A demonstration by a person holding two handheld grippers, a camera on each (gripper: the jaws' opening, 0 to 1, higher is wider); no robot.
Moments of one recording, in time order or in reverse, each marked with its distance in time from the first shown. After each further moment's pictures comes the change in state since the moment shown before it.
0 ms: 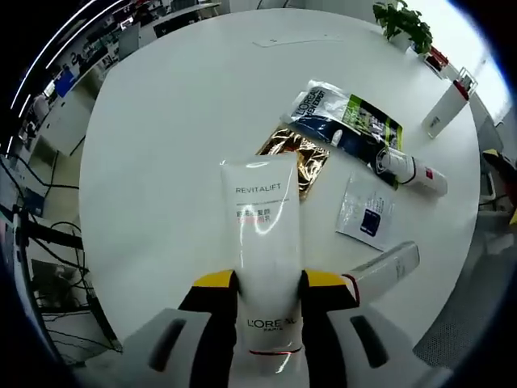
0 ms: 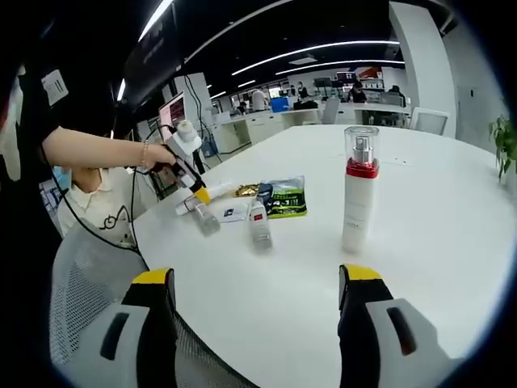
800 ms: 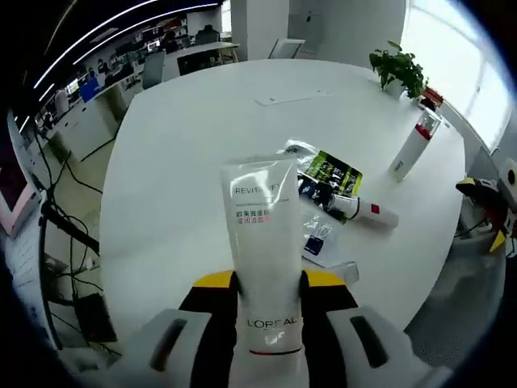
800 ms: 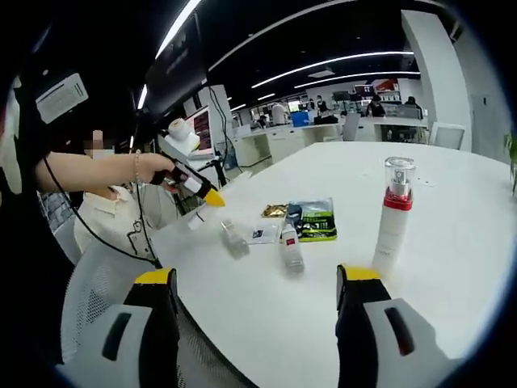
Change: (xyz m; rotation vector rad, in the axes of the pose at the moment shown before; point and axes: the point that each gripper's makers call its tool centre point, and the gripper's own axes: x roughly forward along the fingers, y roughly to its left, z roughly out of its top) left arm -0.081 -0.042 0.009 -0.089 -0.255 -0.007; right arm 0.006 0.045 0.036 -0.025 -0.092 0.111
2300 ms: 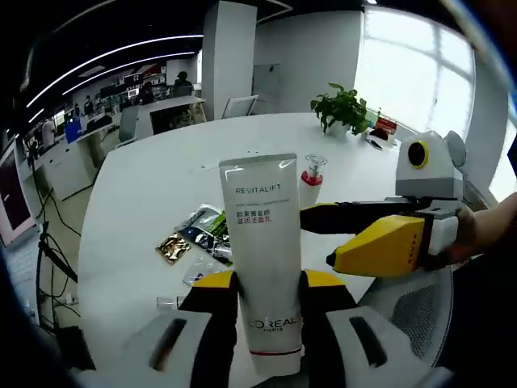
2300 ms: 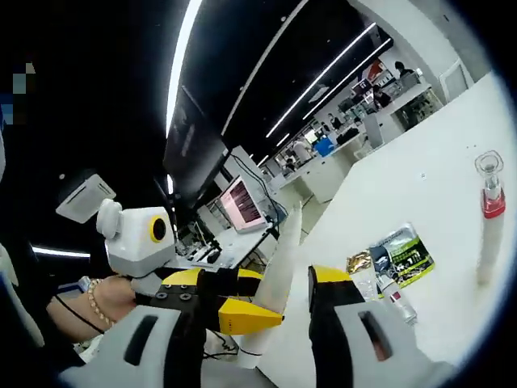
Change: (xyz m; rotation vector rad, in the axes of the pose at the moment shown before) left arm -0.089 -0.173 0.035 0.090 -0.271 -0.133; right arm 0.058 0.071 0.103 0.397 -0.293 0.248
